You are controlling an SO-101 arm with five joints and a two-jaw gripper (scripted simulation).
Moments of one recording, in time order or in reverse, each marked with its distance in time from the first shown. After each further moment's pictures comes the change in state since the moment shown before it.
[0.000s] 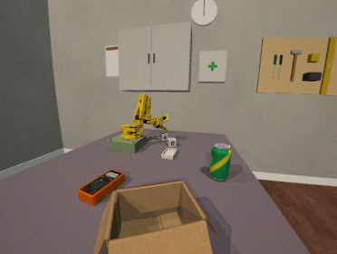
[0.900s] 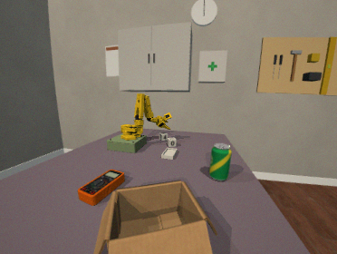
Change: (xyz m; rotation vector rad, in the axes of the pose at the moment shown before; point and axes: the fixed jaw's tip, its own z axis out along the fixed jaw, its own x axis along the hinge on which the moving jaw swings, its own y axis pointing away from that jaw) arm 0.003 -0.002 0.025 0.097 0.079 -0.171
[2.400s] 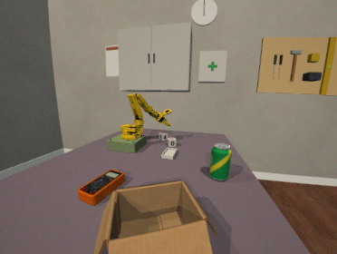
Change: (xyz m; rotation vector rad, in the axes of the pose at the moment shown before) arm -0.003 0.005 -0.010 0.140 0.183 -0.302
